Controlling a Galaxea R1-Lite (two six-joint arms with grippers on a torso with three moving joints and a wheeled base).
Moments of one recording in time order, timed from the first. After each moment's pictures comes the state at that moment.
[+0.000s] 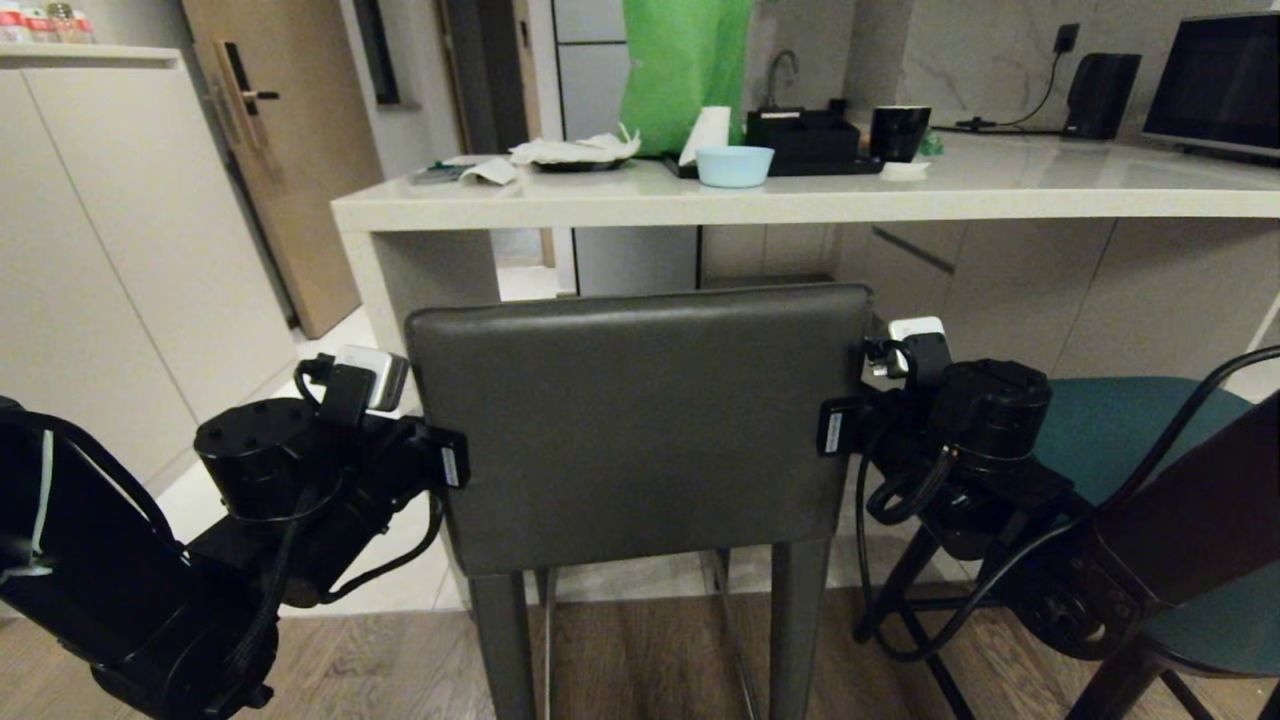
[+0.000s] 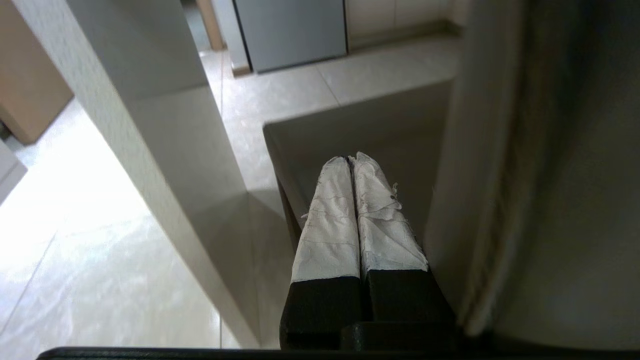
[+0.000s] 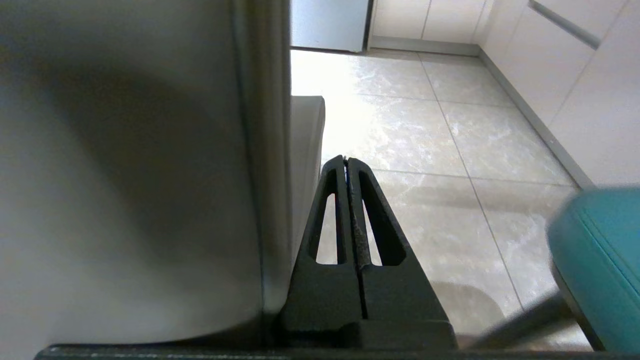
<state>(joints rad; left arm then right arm) -0.32 1.97 -0.48 -1.44 0.10 0.11 0.49 2.02 -0.74 -1.21 -0.31 -0.06</state>
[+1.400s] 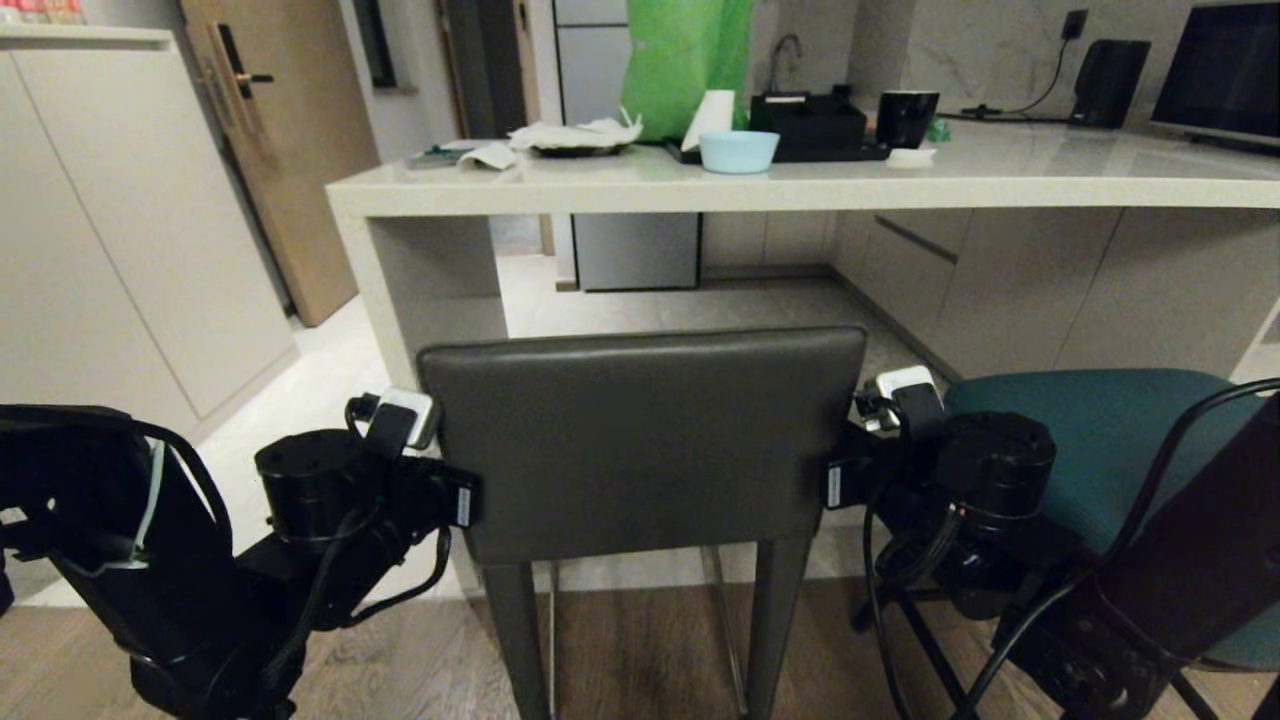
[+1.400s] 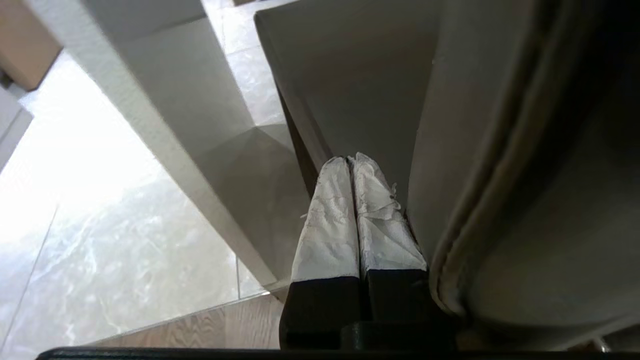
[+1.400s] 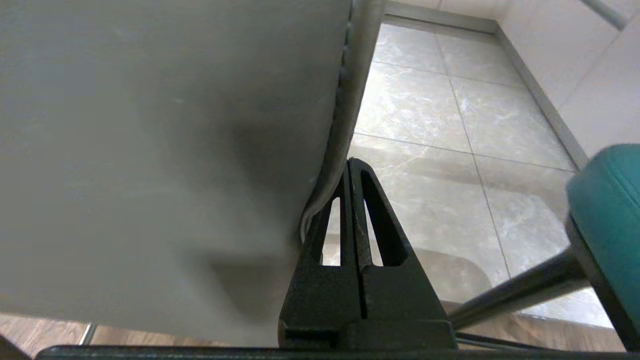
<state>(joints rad) -0.36 2.02 -0.49 -1.42 0.10 0.12 0.54 2.00 -0.58 -1.34 -0.30 -0.11</state>
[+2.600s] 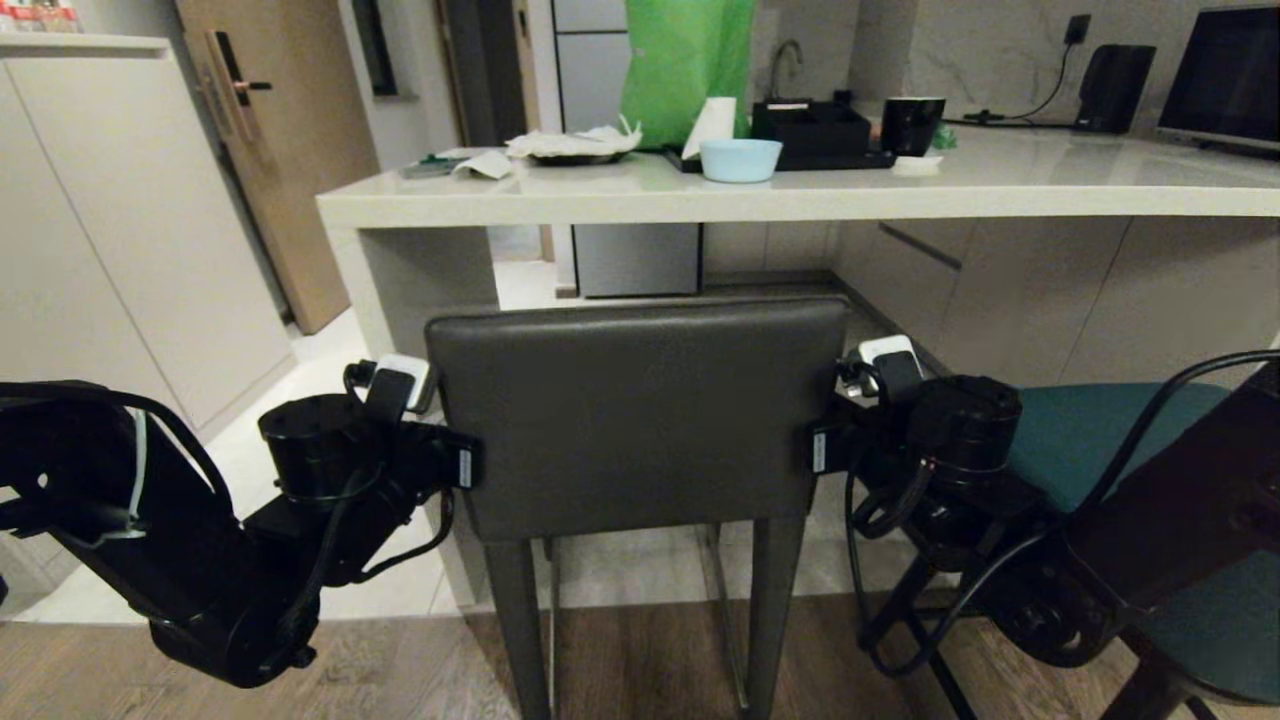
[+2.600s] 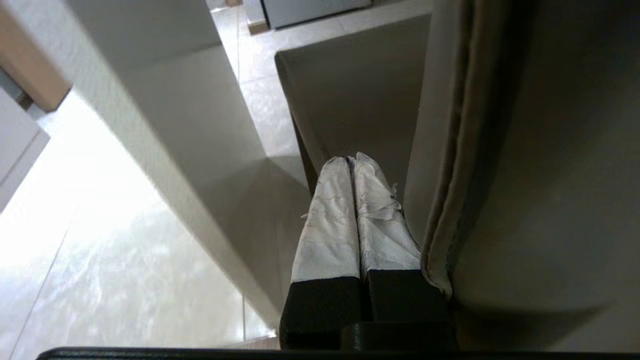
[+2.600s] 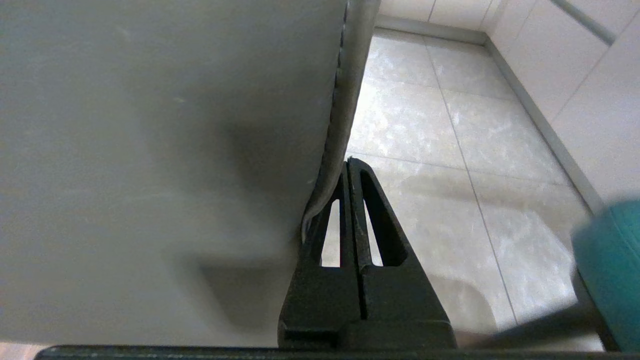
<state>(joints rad) -0.34 2.02 -0.59 -1.36 0.11 0.13 0.51 2.03 -0.74 -1.23 -0.31 -0.12</state>
